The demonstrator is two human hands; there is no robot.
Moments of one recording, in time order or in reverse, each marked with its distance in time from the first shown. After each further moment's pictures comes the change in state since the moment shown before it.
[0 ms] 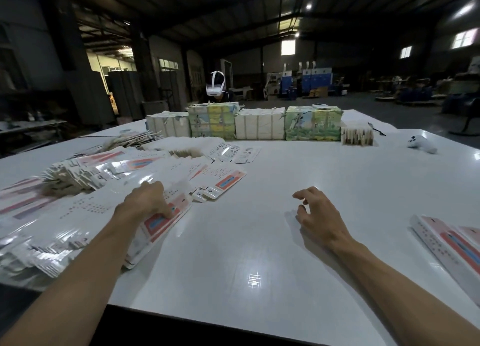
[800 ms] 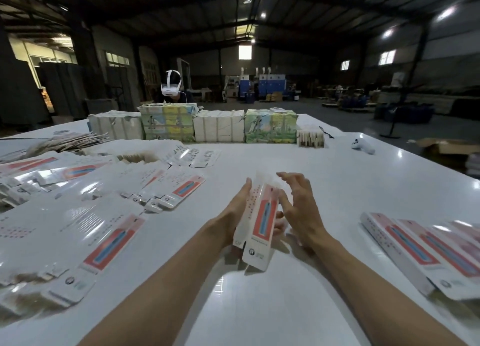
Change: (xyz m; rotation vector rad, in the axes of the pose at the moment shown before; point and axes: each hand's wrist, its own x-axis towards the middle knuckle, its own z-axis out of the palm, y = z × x) left_hand -0.042 0.234 0.093 -1.331 -0.792 0.370; right_hand 0.019 0.035 -0.013 0.095 0.292 -0.055
